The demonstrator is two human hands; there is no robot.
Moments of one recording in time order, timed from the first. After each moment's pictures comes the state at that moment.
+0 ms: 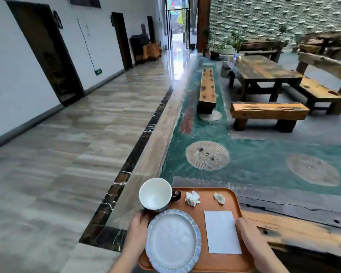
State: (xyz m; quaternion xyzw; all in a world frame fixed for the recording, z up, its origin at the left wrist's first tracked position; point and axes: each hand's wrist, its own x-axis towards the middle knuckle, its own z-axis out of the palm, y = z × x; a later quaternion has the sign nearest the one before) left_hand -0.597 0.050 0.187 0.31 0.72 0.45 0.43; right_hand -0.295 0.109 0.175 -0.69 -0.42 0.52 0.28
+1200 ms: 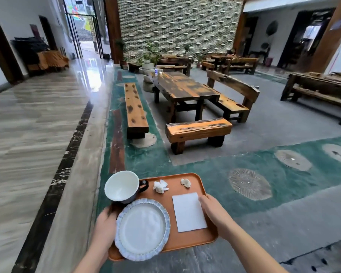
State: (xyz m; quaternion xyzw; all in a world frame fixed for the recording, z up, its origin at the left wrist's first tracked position) left_hand -0.614 0.730 0.209 0.38 0.64 0.45 0.50; right_hand -0.308 0.698 0.230 -0.70 -0.37 0.49 0.36
